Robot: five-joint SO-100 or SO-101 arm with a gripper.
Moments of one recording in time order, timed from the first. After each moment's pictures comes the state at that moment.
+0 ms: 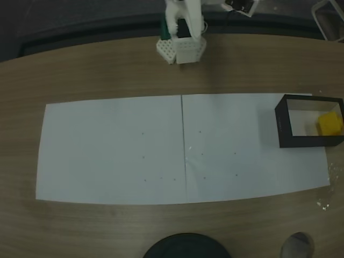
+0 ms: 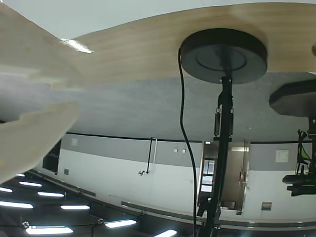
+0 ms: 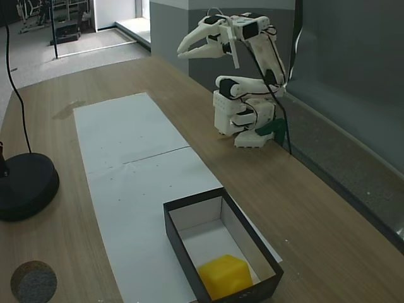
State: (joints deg) arm -2.2 195.9 131.7 75.1 1.9
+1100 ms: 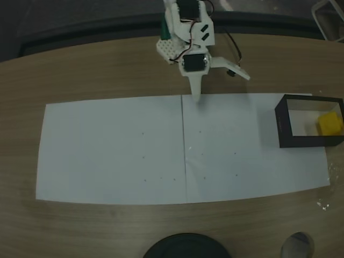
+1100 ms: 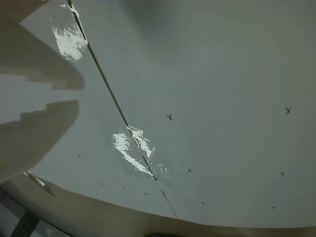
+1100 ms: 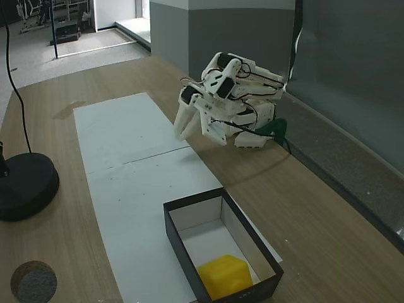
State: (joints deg) arm -5.0 197.8 173.4 70.8 7.6
